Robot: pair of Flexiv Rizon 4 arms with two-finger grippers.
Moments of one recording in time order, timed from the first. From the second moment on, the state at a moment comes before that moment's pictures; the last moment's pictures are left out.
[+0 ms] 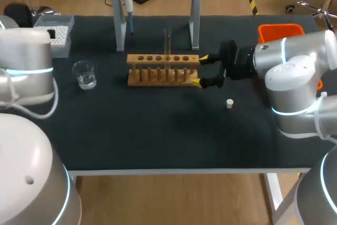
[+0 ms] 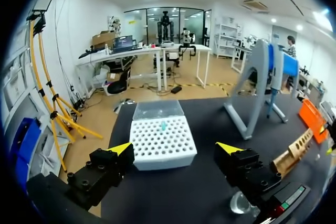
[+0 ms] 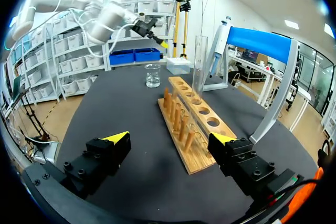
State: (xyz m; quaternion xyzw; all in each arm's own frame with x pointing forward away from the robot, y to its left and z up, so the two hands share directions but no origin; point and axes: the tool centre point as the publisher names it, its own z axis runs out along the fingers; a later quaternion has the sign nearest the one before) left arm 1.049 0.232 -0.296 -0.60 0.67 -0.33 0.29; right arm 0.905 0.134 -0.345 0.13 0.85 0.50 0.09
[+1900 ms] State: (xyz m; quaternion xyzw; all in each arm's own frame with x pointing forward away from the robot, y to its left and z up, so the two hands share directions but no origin) left arm 1.147 0.246 -0.359 -0.66 0.62 -0.31 0.28; right arm 0.905 0.134 -0.345 0.13 0.85 0.50 0.09
